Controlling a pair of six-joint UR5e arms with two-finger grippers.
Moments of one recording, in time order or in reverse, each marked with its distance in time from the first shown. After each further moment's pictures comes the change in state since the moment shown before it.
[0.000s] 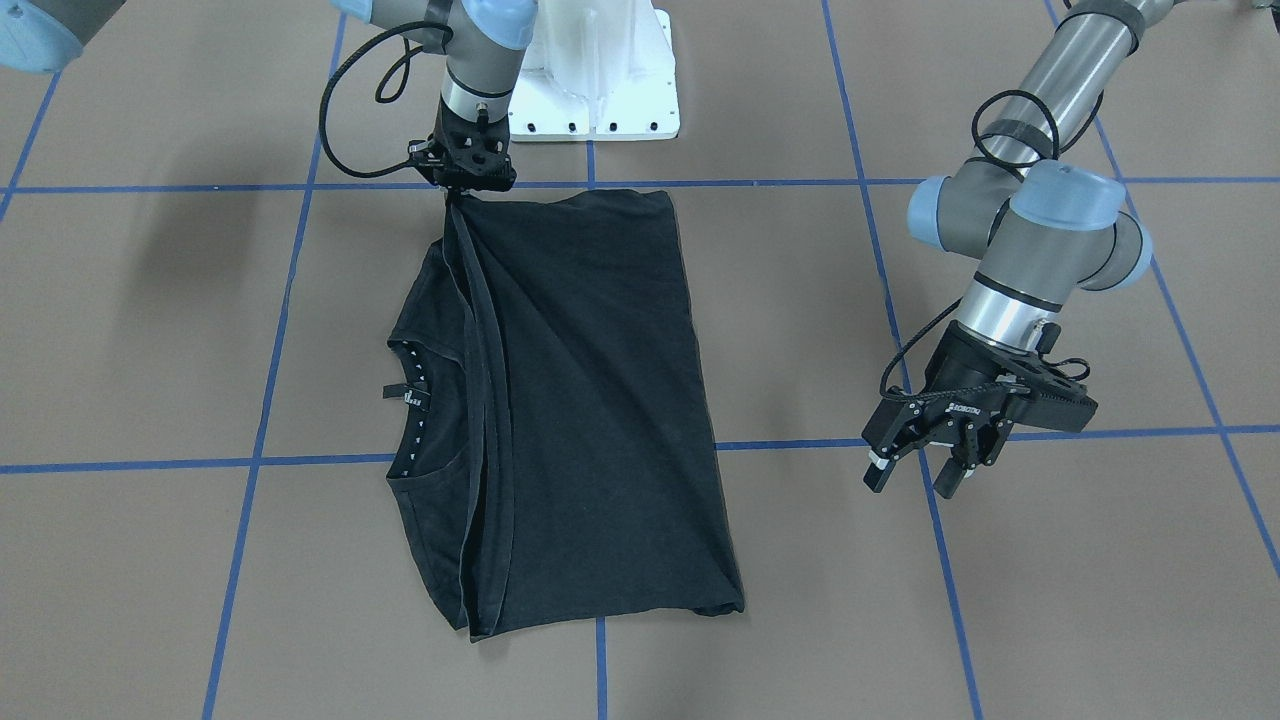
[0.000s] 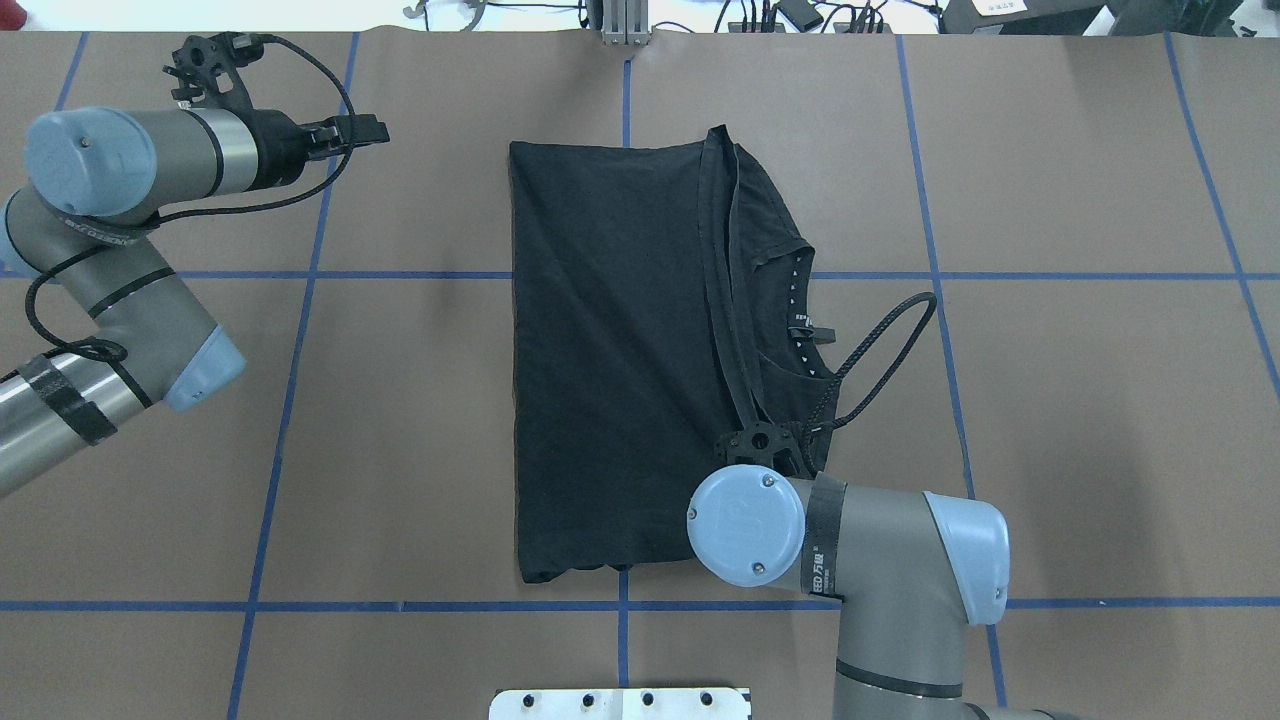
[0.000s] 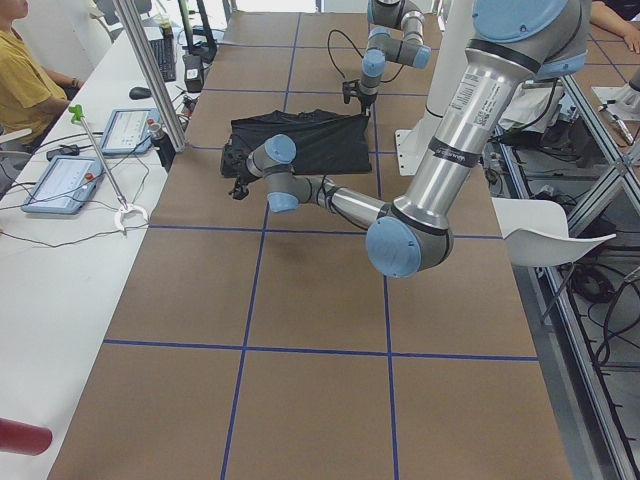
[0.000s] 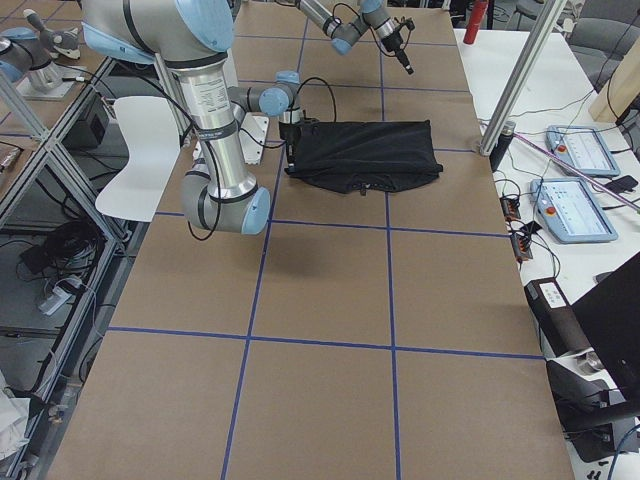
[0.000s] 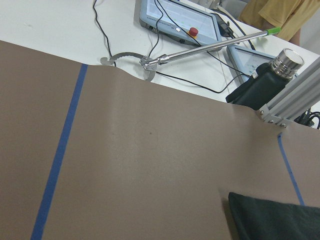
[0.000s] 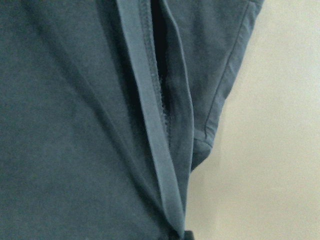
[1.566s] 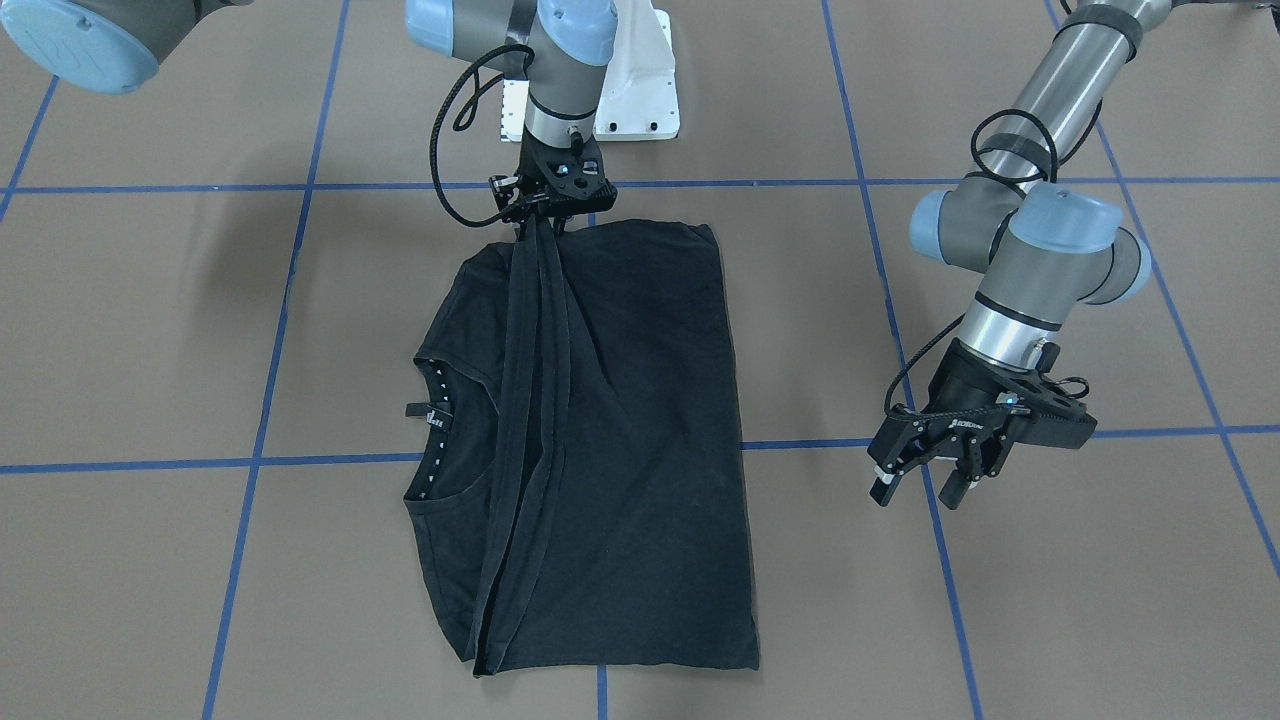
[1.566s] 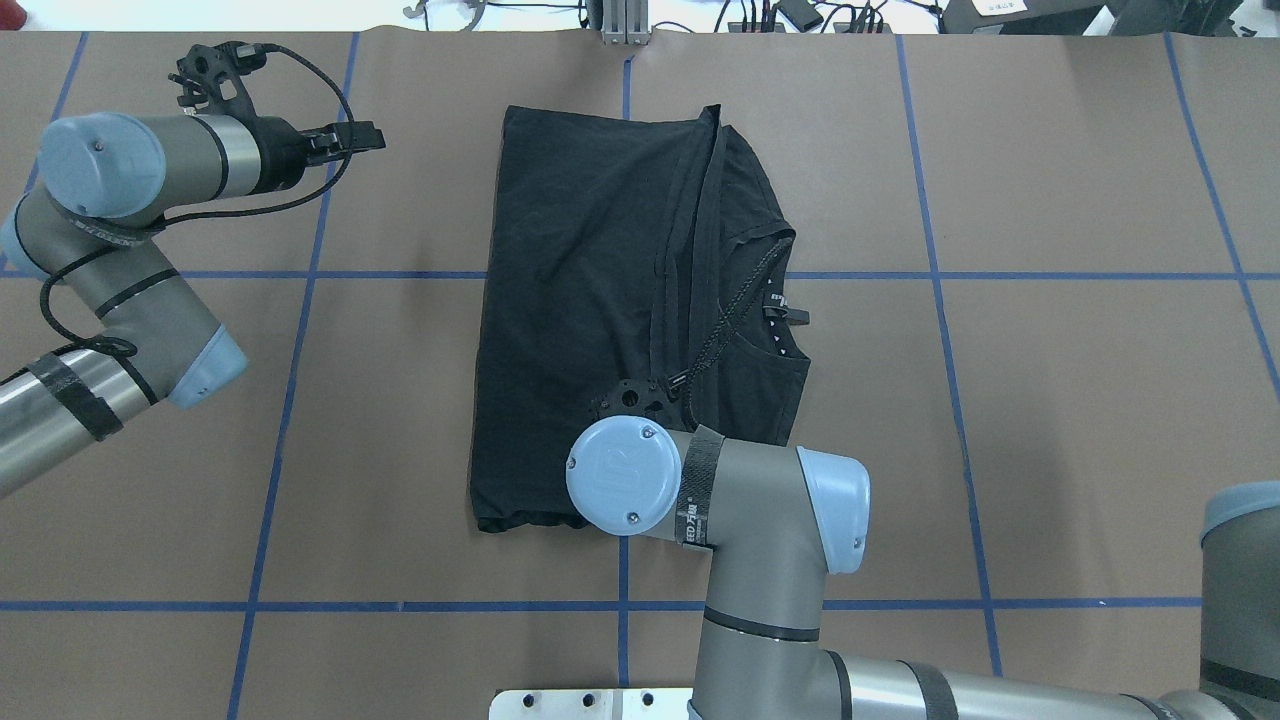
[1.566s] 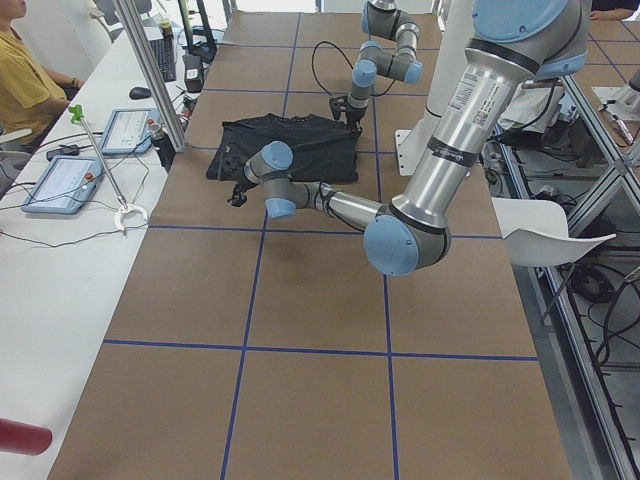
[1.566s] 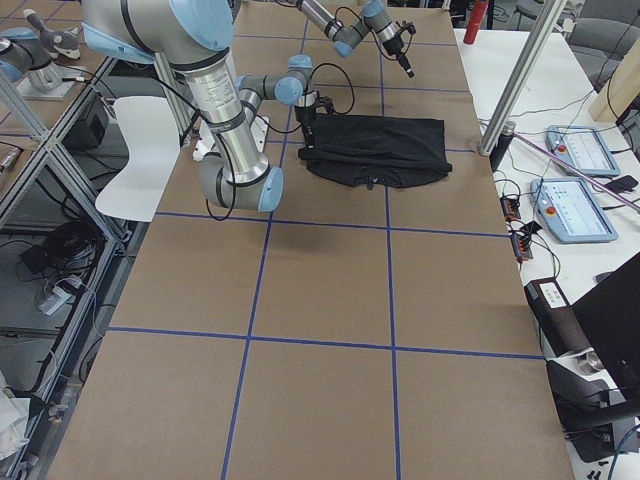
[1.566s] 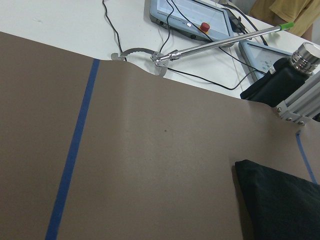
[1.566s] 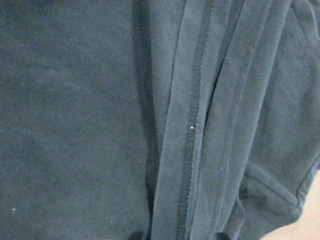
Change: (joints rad) left arm 0.000 -0.014 0.062 -0.022 0.001 0.003; right arm 0.026 0.212 -0.213 0.135 -0.026 -0.230
